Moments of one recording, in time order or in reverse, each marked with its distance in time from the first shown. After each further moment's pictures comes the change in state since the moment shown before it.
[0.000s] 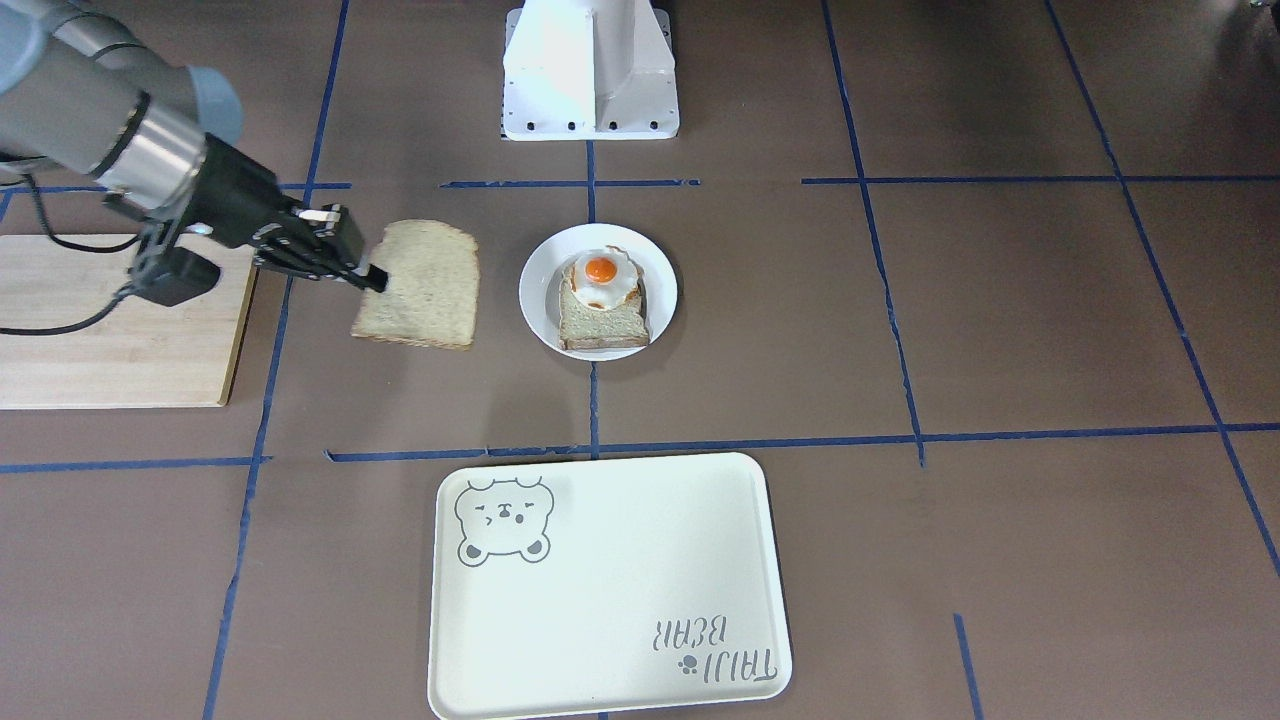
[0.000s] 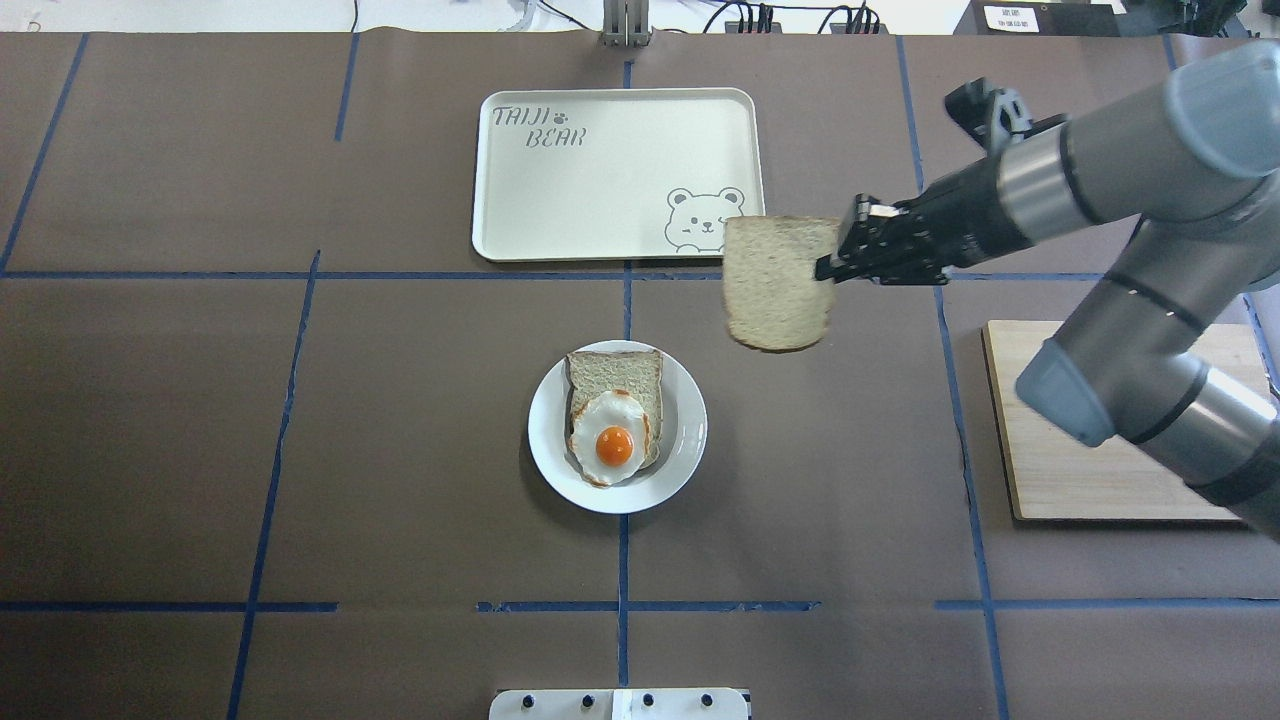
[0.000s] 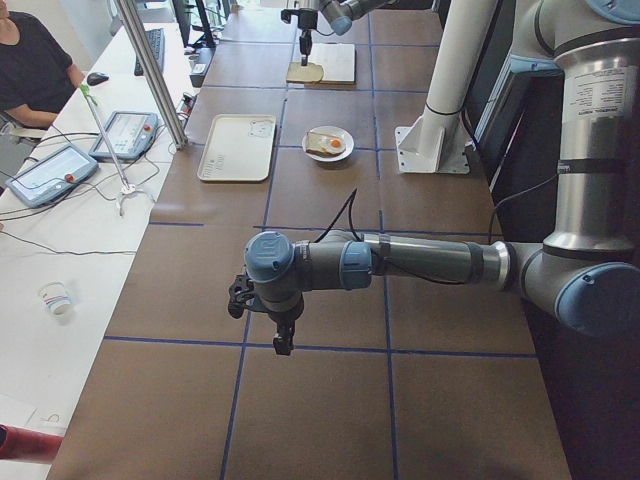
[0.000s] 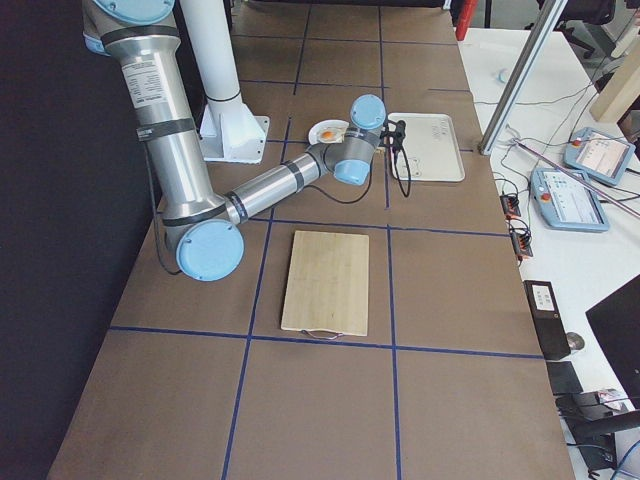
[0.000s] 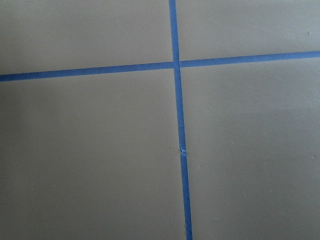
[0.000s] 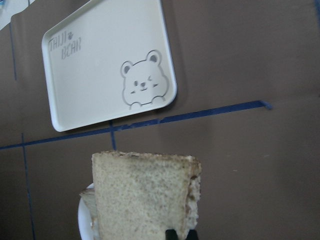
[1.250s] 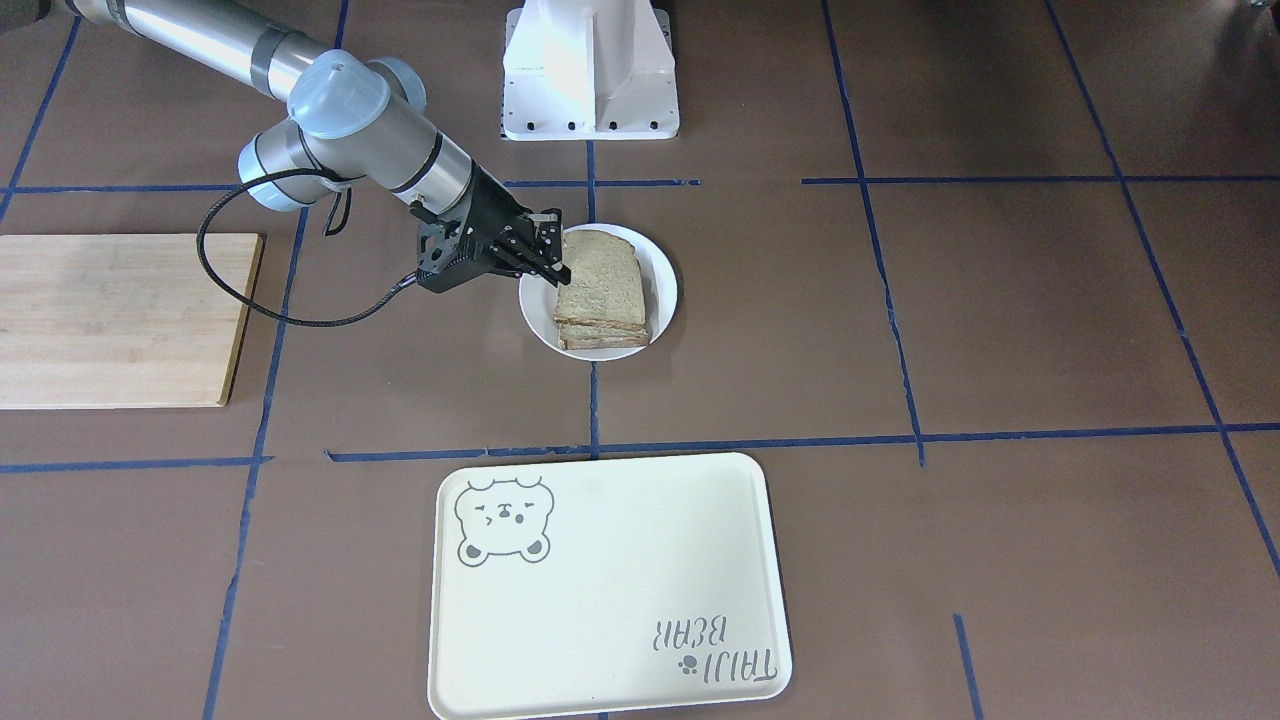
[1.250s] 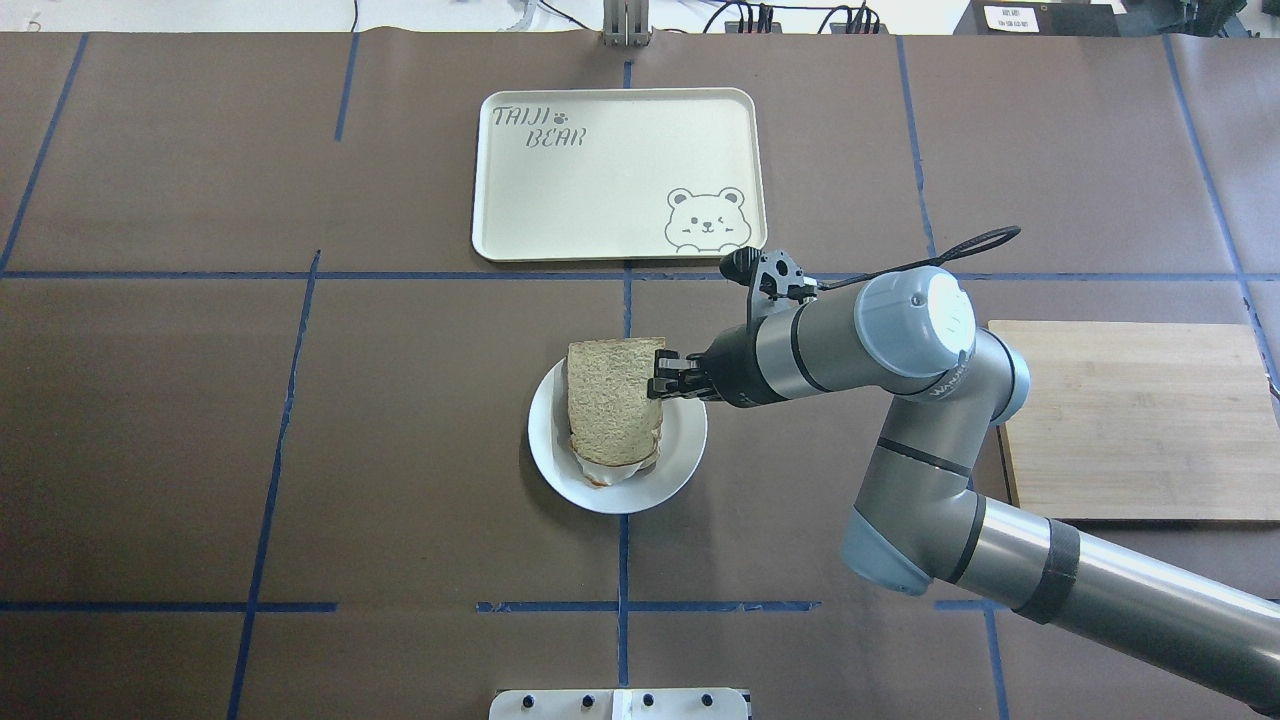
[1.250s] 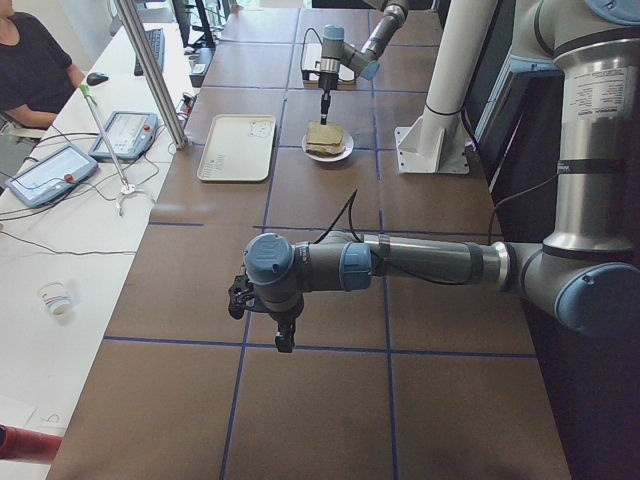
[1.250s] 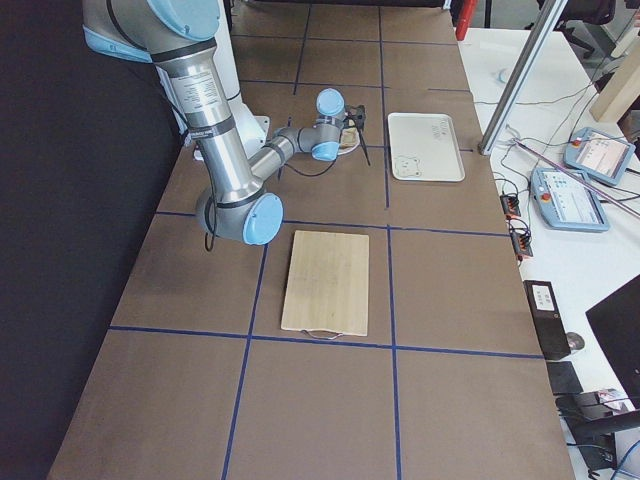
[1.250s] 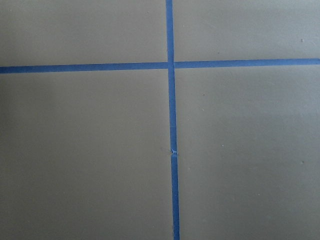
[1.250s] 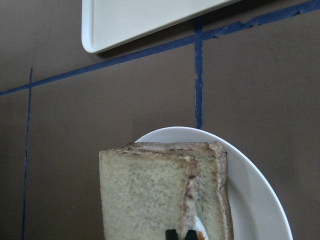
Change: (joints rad) left arm 0.000 0.001 0.001 -0.001 -0.035 -0.050; right arm -0.300 0.132 -0.174 0.062 -0.303 -0.081
